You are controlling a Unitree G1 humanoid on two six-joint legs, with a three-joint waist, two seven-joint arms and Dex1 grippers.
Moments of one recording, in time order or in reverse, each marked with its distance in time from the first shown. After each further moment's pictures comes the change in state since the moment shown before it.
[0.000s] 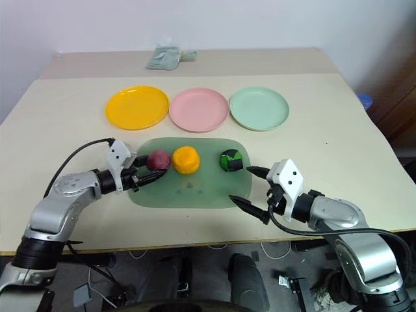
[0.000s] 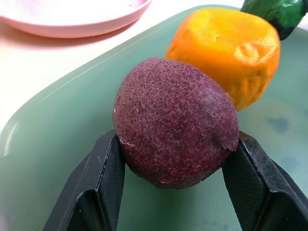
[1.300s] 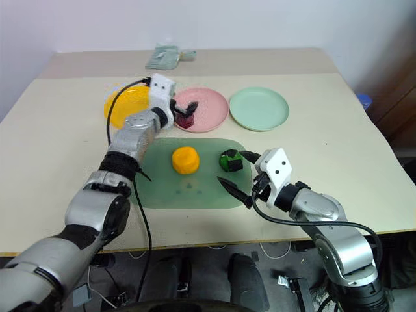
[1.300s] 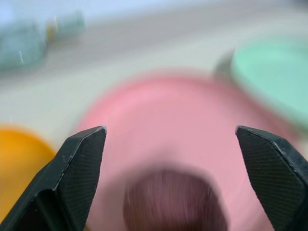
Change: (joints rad) left arm -0.727 -0.391 0.040 0.816 0.195 -0.255 0.359; right arm -0.099 0.126 0.080 -0.020 -0.058 -0.005 -0.174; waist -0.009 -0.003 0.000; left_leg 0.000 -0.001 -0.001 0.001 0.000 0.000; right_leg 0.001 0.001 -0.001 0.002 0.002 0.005
